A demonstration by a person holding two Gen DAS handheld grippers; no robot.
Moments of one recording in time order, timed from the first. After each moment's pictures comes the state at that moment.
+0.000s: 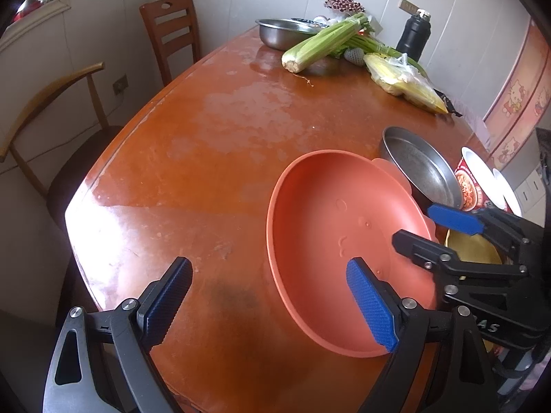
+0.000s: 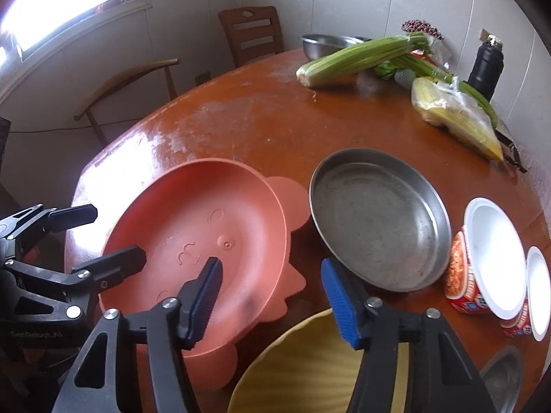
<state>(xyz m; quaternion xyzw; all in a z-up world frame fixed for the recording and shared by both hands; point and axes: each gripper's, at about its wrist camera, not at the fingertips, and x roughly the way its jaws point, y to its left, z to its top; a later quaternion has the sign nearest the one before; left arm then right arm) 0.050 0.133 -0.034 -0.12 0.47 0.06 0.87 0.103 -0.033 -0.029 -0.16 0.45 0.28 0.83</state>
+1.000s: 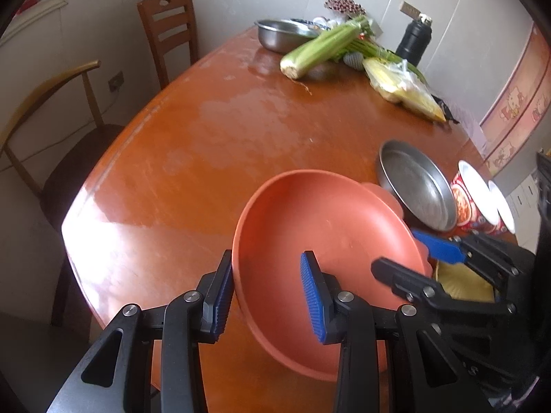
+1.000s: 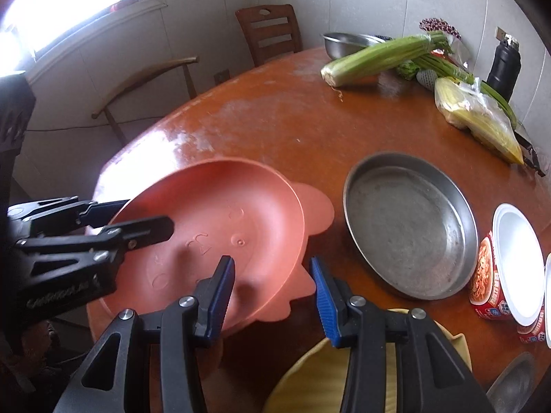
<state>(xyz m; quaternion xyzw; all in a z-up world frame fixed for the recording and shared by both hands) 0.065 0.145 -0.020 -0.13 0.47 0.05 0.87 0.096 -0.020 -0.023 -0.14 0.45 0.32 0.82</state>
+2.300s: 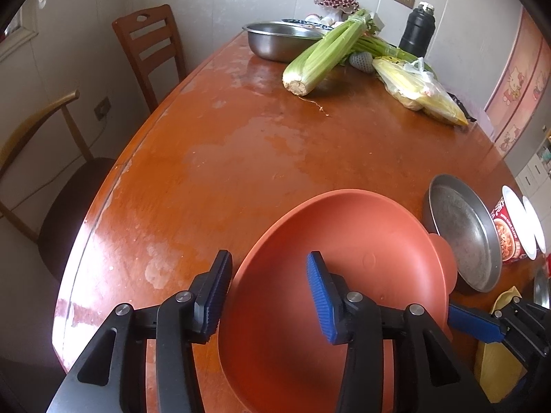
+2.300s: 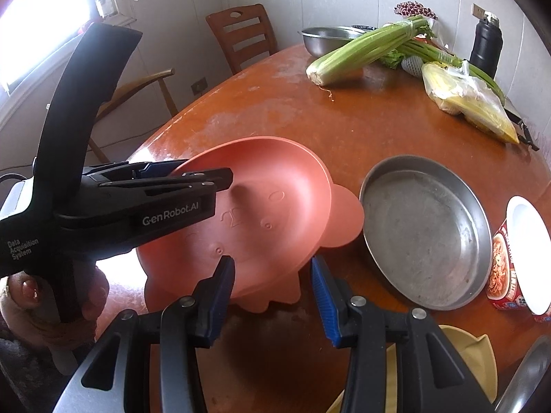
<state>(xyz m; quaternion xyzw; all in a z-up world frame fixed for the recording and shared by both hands) 0.153 0.166 -0.040 -0.08 0.47 0.04 0.88 0.111 0.003 -0.026 -0.09 0.48 0.27 0.83</state>
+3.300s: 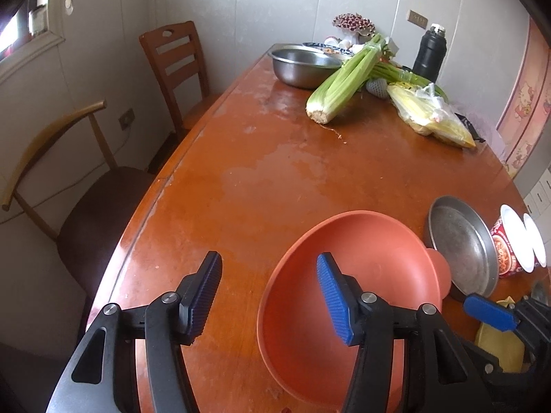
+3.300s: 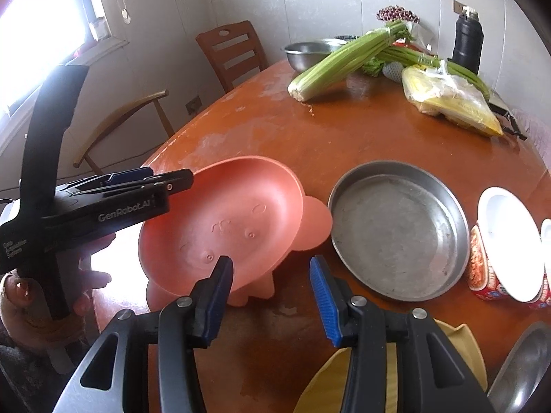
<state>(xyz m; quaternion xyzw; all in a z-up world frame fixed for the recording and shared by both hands) 0.129 0.176 -0.010 -0.08 0.43 0.08 0.90 0.106 -0.019 -0.008 -0.06 0.45 0.26 0.85</state>
